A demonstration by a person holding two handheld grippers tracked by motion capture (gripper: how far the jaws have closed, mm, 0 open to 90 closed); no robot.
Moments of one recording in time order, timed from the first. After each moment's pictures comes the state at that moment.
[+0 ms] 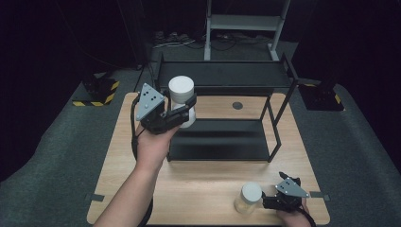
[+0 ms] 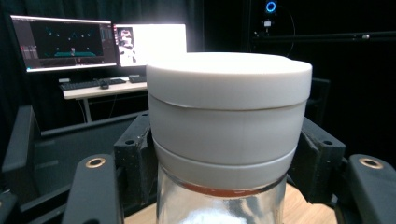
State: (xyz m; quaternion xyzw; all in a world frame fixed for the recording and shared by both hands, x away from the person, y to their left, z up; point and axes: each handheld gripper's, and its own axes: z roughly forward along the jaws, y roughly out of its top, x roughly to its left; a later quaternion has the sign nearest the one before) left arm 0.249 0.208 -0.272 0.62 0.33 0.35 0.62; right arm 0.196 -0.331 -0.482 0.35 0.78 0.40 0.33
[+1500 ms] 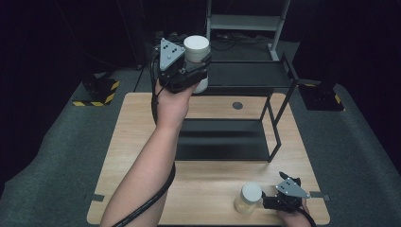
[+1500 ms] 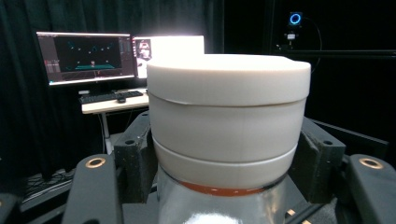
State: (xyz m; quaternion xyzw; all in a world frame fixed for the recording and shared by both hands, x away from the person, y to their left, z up) left arm 0.311 0.160 -0.219 0.60 0.35 0.37 0.61; right arm 0.195 -0.332 -0.483 0.35 0.78 0.40 0.33
